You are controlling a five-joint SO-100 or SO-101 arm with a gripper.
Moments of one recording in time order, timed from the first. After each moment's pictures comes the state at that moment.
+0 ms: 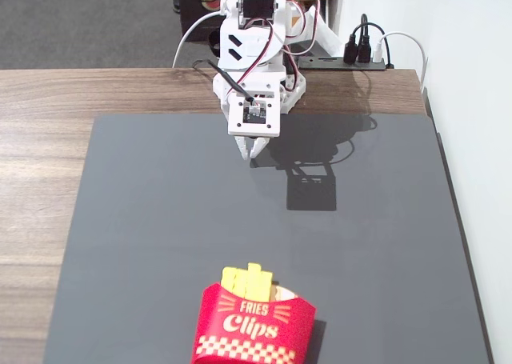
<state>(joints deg) 3.1 188.5 175.4 77.2 -92.0</state>
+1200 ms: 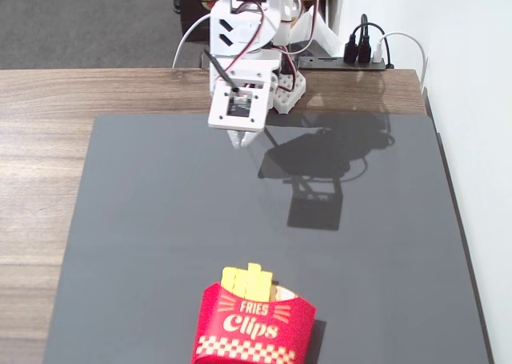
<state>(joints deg) 6.6 156.7 151.5 72.3 -90.0</state>
